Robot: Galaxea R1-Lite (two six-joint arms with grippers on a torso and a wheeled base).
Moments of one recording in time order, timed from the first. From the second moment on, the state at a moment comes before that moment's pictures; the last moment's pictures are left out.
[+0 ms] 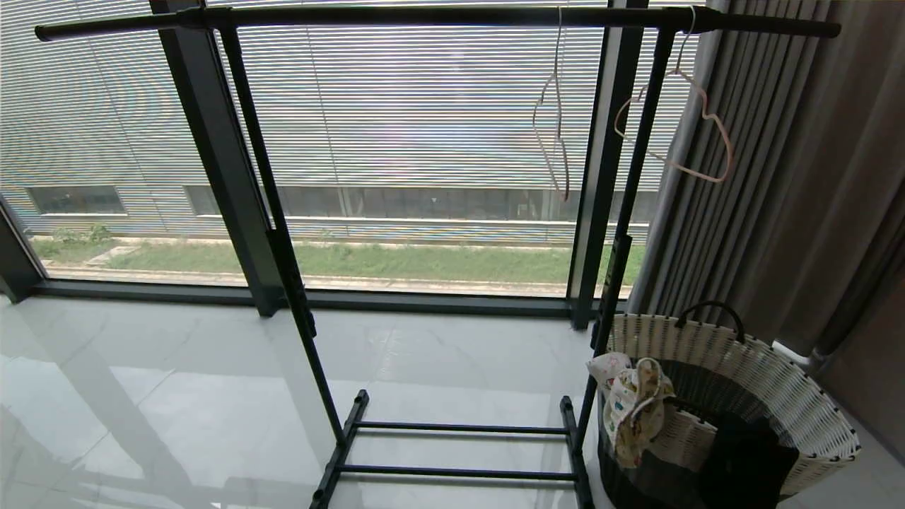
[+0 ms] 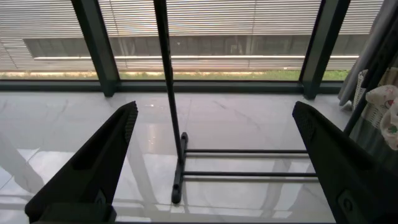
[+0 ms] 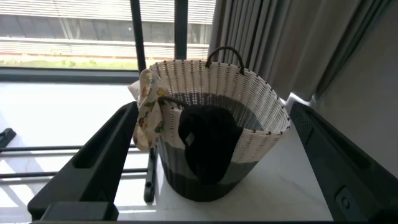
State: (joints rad) left arm 0.00 0.00 0.00 0.00 -0.05 0.08; right arm 0.00 0.00 0.00 -0.01 -0.04 0.00
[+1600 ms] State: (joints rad) left arm 0.00 0.00 0.00 0.00 -0.04 0.05; right arm 0.00 0.00 0.00 0.00 0.00 -0.09
